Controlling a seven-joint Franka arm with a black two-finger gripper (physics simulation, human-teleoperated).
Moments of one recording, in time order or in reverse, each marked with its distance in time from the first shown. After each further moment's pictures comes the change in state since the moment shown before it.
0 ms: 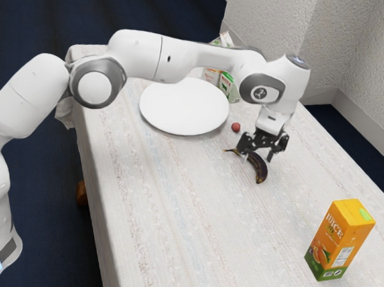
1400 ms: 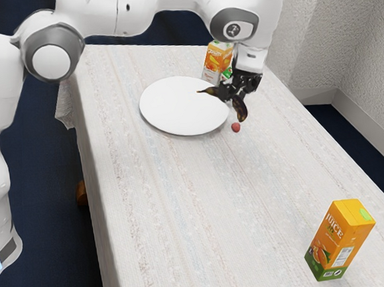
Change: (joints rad) arm 0.003 -0.451 0.270 -0.247 -0.192 -0.033 -0.155
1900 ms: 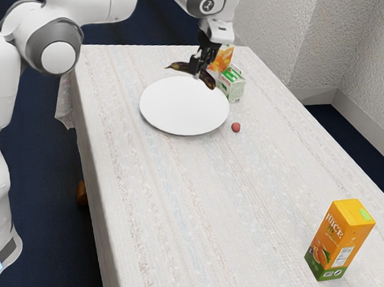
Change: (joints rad) arm 0.002 -0.031 0.275 -0.018 -0.059 -0.047 -0.073
